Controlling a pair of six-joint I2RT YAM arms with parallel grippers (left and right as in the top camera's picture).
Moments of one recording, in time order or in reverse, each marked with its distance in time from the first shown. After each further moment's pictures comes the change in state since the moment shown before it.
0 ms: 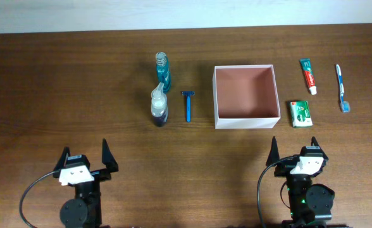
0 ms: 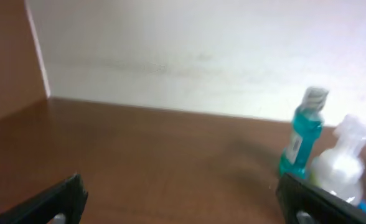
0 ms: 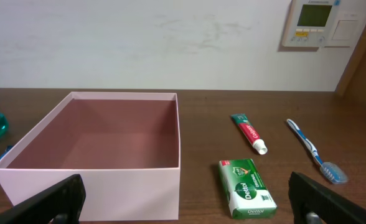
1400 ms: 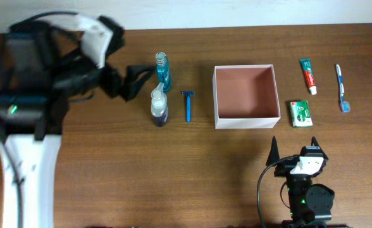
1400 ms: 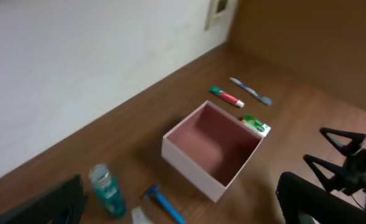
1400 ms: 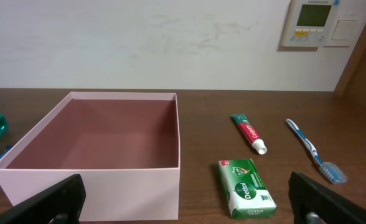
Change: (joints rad) left arm -0.183 1.417 1.743 -0.882 0.791 0.348; right arm 0.002 0.000 0.000 0.000 0.004 0.000
